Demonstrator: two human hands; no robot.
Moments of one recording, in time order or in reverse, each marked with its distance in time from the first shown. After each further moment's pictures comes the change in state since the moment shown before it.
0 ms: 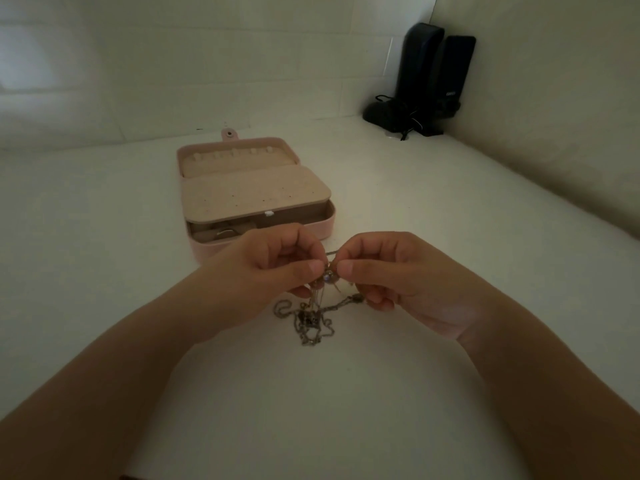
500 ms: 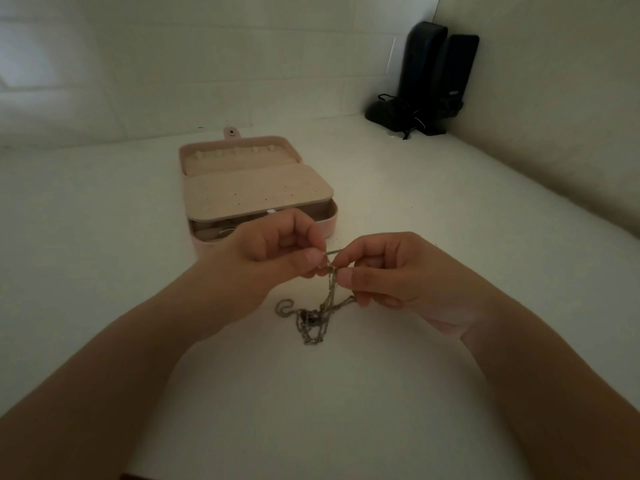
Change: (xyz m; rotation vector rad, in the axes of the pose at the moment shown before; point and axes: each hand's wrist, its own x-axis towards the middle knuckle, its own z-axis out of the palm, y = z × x) left_hand -0.001 -0.002 -0.004 -0.066 0.019 0.097; right_hand 0.000 -0.001 0.001 -0.034 0.022 0.044
